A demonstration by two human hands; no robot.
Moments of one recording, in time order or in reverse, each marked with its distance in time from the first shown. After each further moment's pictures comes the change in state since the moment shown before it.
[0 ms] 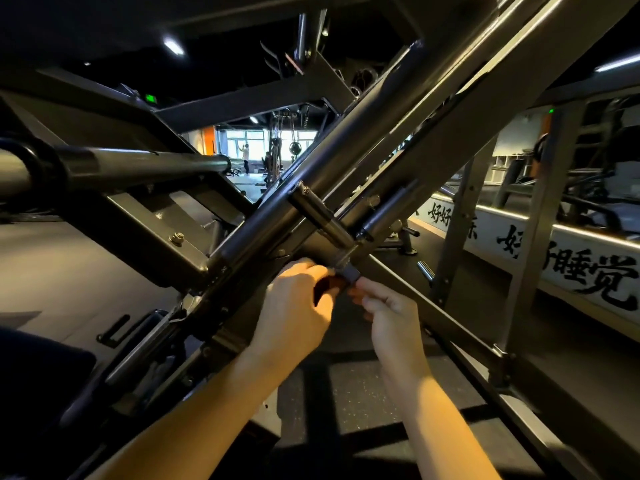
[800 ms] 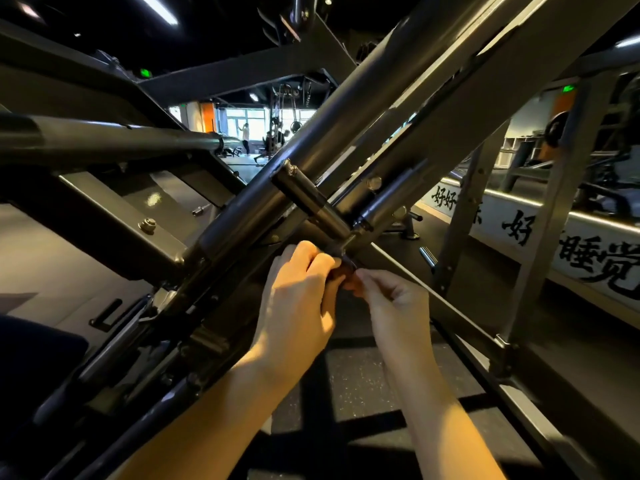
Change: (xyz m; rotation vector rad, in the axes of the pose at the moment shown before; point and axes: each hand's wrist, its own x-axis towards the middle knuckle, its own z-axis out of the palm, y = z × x) left_hand 0.007 -0.002 0.028 0.098 0.139 0.131; right_hand 0.034 0.016 -0.007 -0.018 0.005 -0.116
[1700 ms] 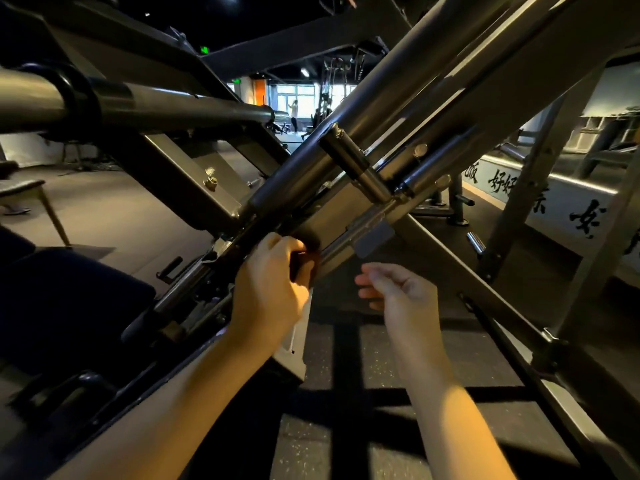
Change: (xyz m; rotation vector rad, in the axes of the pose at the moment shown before) left_hand -0.048 -0.032 -0.046 0.086 -0.035 -0.260; right_hand -0.033 0.018 0.009 0.067 -0.107 0.163
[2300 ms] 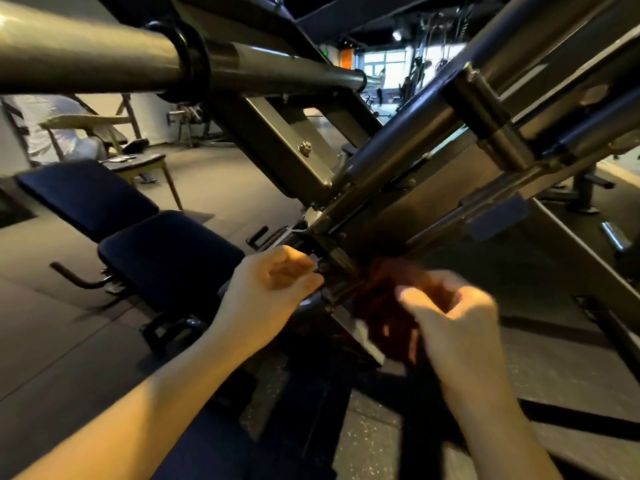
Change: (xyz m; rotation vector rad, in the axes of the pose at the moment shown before) left_hand -0.047 -0.055 -0.083 -0.377 -0.193 -0.533; right_hand -0.032 0.016 0.044 -0.002 -0.217 0.198
